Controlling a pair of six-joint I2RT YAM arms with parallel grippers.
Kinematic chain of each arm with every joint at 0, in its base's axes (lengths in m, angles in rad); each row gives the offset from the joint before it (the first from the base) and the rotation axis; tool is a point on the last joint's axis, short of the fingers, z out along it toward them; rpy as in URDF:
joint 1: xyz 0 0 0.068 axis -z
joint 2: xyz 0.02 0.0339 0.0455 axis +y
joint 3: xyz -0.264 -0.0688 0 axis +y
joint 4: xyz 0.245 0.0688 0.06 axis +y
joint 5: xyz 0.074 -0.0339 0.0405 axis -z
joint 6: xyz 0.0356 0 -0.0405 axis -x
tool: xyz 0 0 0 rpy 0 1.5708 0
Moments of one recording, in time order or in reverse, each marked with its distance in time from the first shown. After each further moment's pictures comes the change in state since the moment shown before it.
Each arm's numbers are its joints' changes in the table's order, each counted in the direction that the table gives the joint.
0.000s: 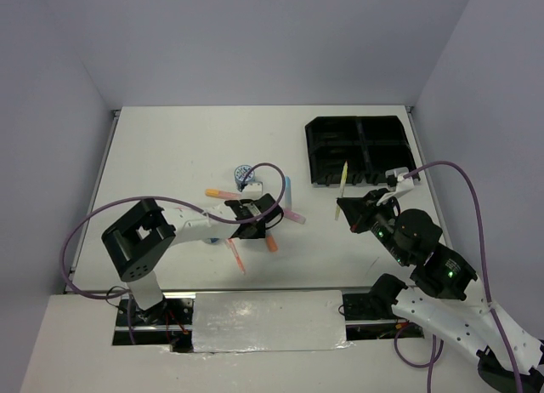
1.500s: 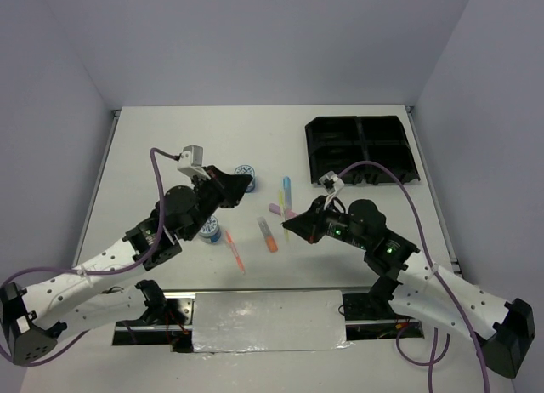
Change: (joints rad) left arm -0.029 -0.829 0.196 -0.485 0.050 -0.115; right arm 0.000 0.259 0.274 -0.504 -0.537 -0.127
